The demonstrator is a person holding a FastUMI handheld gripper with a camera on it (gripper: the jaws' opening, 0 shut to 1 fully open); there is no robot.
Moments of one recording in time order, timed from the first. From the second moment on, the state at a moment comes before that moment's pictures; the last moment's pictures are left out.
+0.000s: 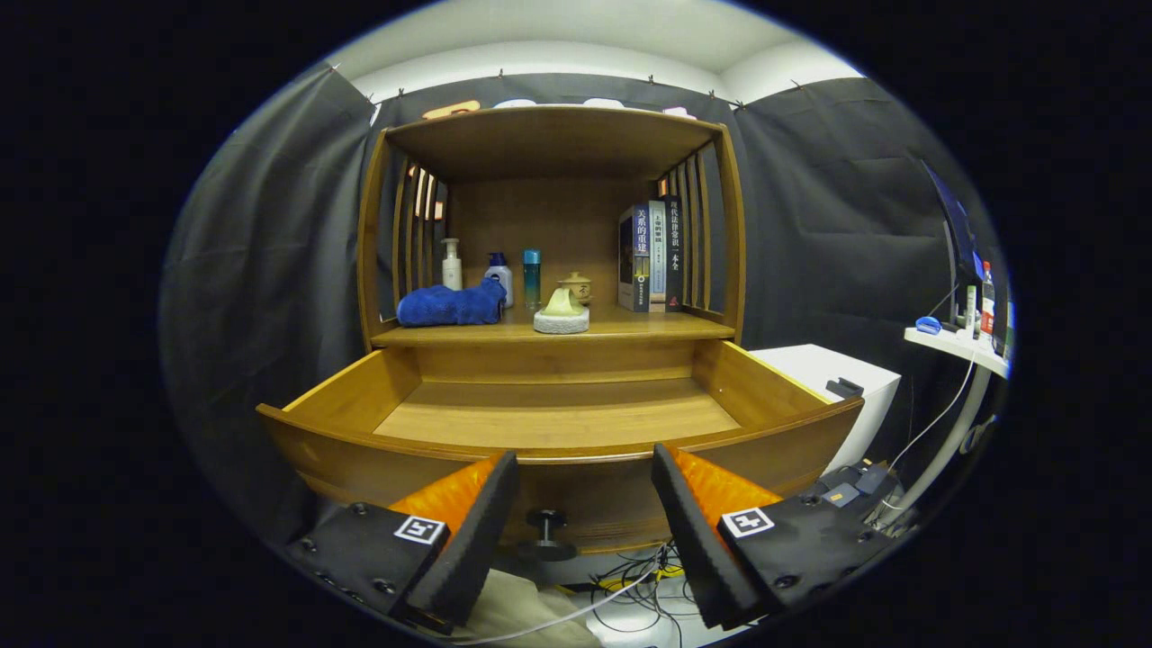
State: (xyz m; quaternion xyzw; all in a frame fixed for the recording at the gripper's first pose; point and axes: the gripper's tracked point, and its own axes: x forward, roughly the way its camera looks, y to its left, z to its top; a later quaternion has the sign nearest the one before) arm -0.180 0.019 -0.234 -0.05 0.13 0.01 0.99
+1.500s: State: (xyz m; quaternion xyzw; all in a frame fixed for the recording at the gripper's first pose) arm -0.113 0.017 -0.232 0.00 0.15 0.01 0.99
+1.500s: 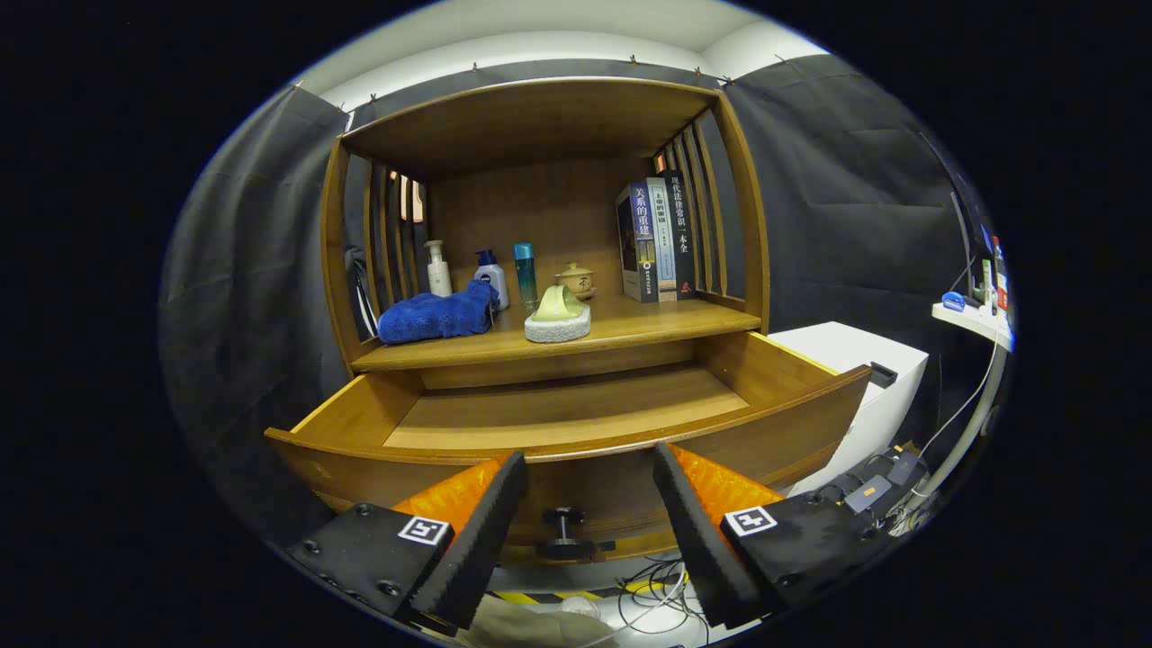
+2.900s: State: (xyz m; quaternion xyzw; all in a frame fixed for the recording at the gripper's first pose) arm 0.001 0.033 -0.230 -0.01 0.17 0.00 0.99
